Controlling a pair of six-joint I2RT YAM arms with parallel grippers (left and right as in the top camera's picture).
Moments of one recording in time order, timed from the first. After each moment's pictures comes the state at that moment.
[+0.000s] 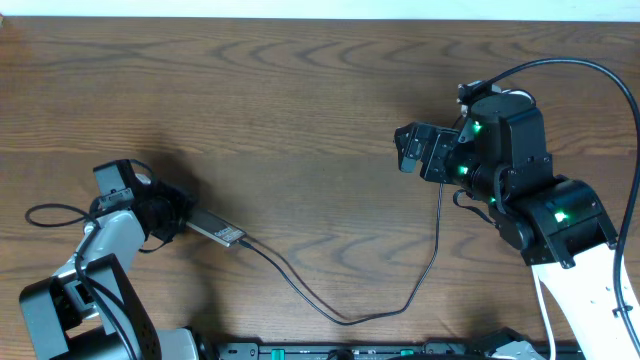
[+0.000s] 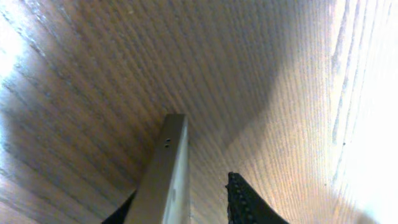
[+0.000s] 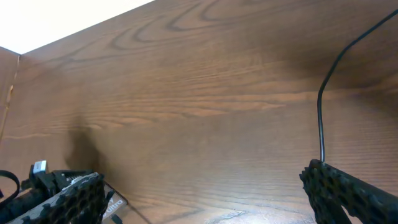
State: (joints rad) left arm 0.38 1.56 0.66 -0.30 0.43 -0.76; right arm 0.40 1.19 1.33 -0.88 -0.03 0.56
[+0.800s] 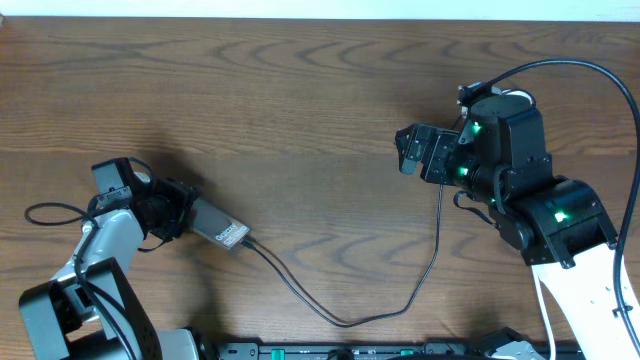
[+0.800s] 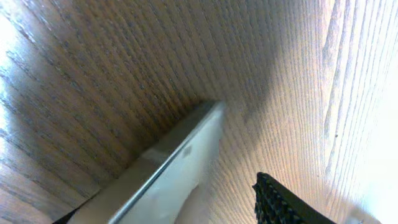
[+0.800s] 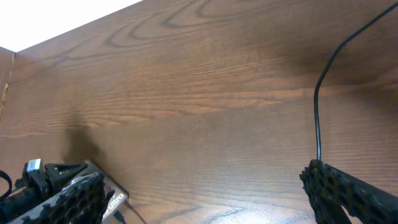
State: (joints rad) left arm 0.38 1.55 0.67 -0.34 0.44 -0.76; right arm 0.40 1.19 1.33 -0.89 -0.02 0.56
